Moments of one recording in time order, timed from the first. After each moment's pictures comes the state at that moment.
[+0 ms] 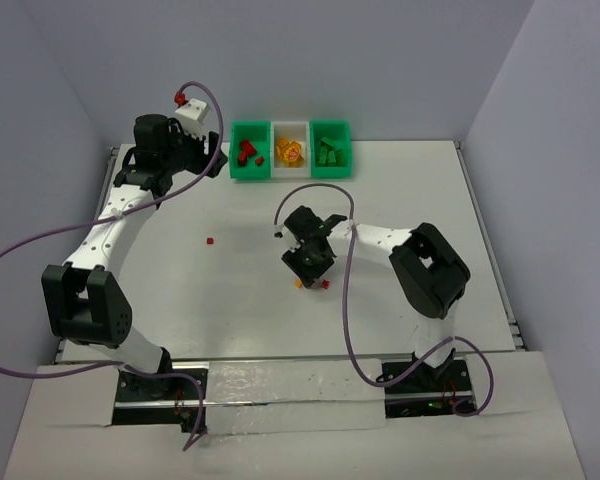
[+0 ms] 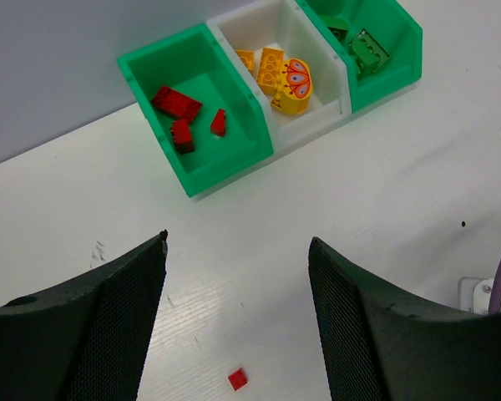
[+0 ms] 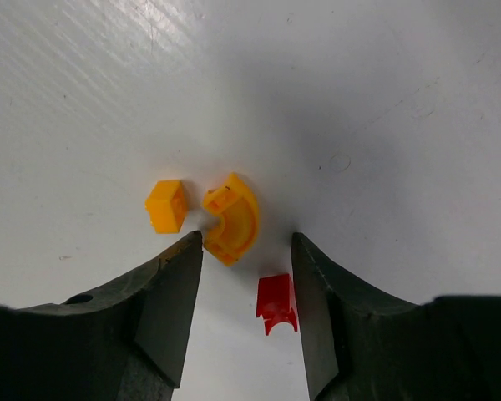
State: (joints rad) left arm -0.17 1.57 1.41 -0.21 0.35 0.11; right arm 0.76 1.87 1.21 -0.61 -0.07 -0.02
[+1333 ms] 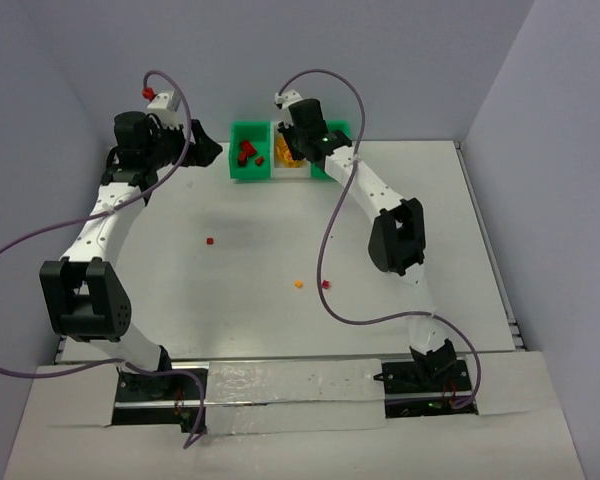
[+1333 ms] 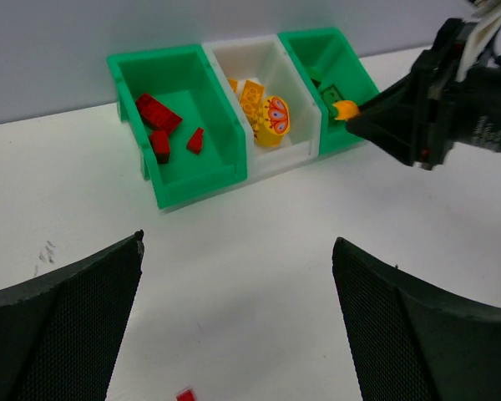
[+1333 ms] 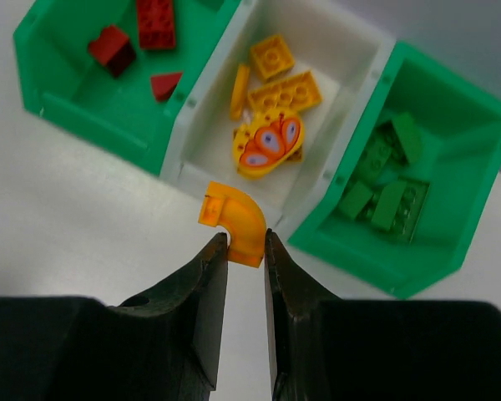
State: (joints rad) left arm -0.06 1.61 1.41 -0.11 0.47 -0.16; right arm 0.51 2.36 2.34 -0.57 0.13 -0.09
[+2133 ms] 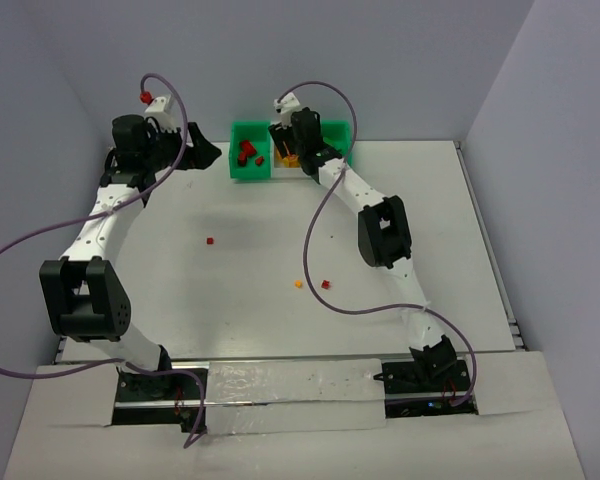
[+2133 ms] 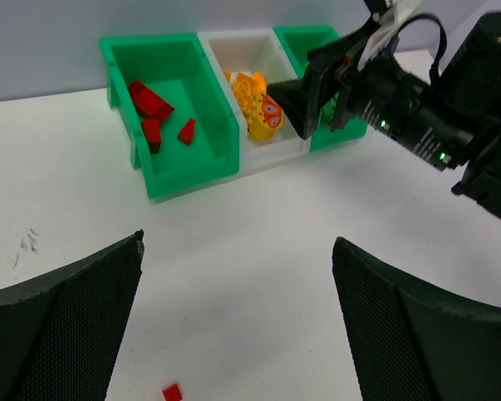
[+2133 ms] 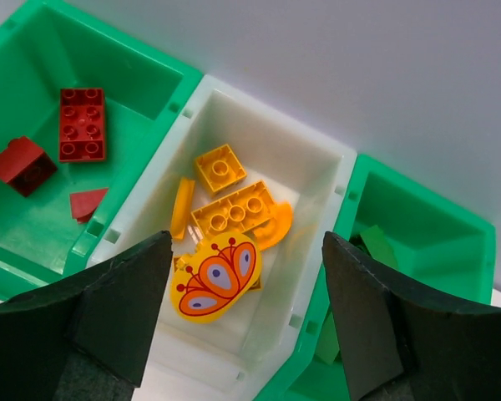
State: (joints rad) left arm -0.04 1.61 1.39 -0.10 0.51 -0.21; right arm 0.48 2.59 2.38 -0.09 0.17 -0.21
